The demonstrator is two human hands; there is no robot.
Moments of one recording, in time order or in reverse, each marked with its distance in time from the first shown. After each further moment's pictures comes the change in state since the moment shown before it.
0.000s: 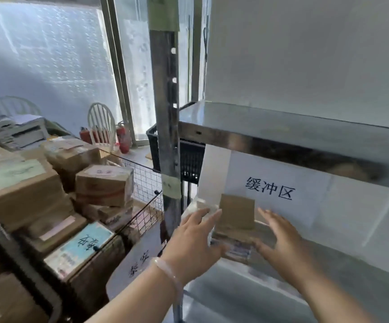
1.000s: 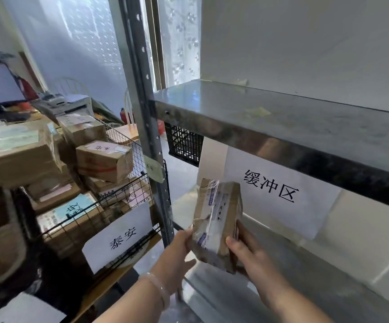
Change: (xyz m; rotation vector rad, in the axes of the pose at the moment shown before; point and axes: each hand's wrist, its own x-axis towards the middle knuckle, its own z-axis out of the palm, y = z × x) left_hand 0.020 0.036 0.116 -1.331 0.190 -0.795; right_hand 0.017 0.059 0.008 0.935 -0.411 0.234
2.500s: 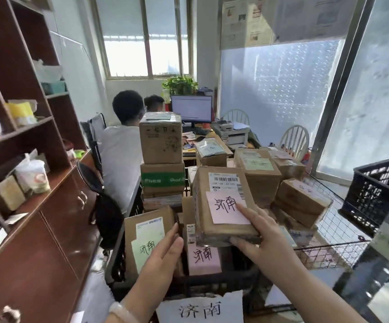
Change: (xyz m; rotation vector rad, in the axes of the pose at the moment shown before) left_hand -0.257 0.059 -0.335 0.110 0.815 0.443; right_hand 0.015 -0.080 0.387 -0.540 -0.586 -0.846
